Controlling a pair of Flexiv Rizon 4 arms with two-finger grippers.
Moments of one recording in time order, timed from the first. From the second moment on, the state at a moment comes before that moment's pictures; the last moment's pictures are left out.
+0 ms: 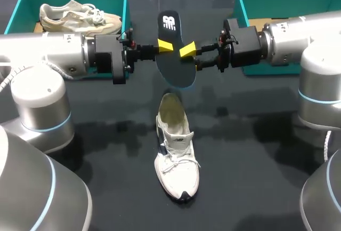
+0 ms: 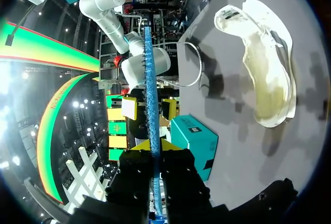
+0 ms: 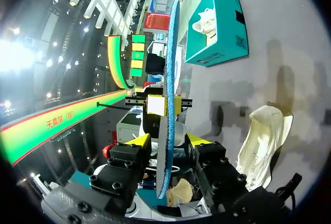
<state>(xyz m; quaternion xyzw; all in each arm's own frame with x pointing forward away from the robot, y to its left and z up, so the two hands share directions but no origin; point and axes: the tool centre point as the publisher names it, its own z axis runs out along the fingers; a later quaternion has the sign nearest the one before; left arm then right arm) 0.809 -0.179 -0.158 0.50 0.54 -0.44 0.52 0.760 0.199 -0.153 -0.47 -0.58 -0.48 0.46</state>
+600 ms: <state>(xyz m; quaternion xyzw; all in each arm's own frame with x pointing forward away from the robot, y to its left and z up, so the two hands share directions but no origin) 0.812 -0.181 -0.161 0.50 0.54 -0.43 0.52 0.756 0.209 -0.153 -0.47 -0.58 -0.47 0.47</state>
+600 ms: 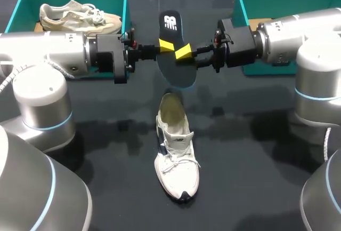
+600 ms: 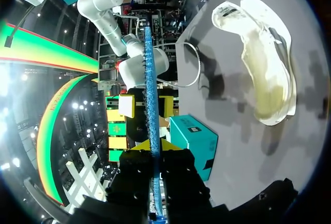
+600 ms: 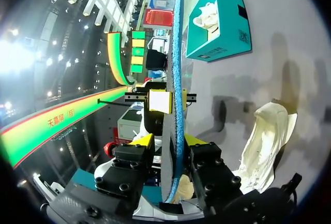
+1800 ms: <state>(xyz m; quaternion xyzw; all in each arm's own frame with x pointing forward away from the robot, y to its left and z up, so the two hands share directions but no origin) 0.812 -0.177 -0.165 0.50 0.55 -0.42 0.52 0.762 0.217 -0.157 -0.46 -0.58 -0.47 0.48</state>
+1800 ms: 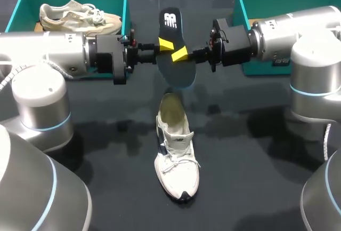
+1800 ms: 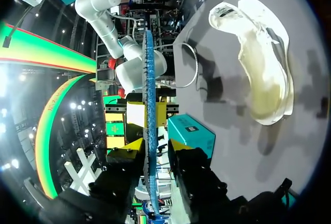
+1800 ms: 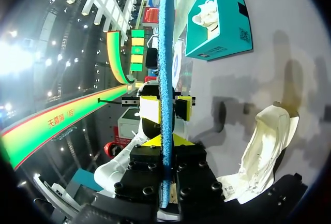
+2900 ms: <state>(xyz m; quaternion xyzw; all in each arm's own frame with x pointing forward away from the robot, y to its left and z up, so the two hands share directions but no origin) 0.809 -0.108 -0.168 0.43 0.70 -0.39 0.42 0.766 0.198 -0.171 -0.44 -0.59 -0.50 0.46</state>
